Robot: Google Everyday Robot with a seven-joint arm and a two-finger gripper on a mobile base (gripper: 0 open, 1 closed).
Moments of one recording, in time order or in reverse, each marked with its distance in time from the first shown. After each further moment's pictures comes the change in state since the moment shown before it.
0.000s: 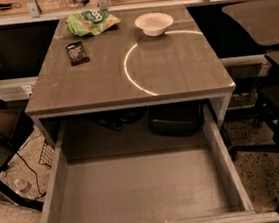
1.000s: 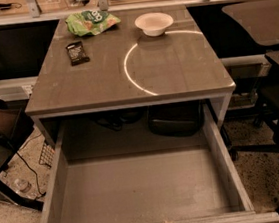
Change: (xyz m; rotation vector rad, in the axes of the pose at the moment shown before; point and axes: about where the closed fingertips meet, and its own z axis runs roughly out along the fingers) arm -0.058 0.048 0.094 0.011 -0.025 -0.053
